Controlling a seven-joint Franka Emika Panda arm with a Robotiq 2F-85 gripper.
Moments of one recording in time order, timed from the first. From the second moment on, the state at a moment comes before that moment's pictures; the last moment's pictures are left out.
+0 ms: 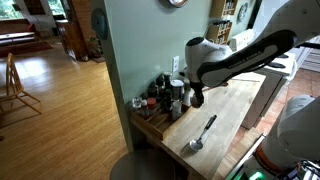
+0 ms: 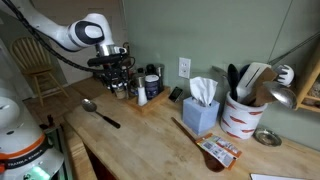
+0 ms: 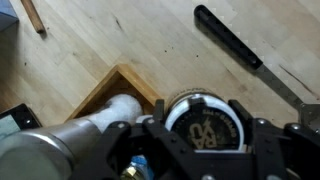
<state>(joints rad) 0.17 -0.40 0.06 -2.67 -0.32 2.20 -0.55</state>
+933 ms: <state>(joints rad) 0.19 -0.26 0.12 -2.56 -0.49 2.24 -0.63</state>
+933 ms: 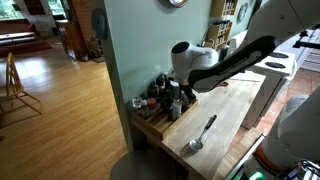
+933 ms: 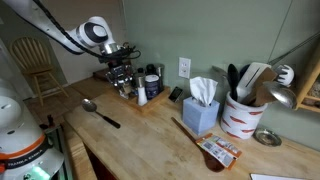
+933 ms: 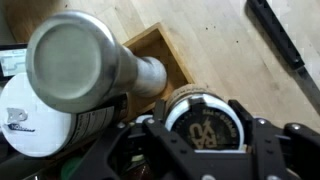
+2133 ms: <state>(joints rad) 0.16 -0.08 0.10 -2.46 -0.47 2.26 -0.88</state>
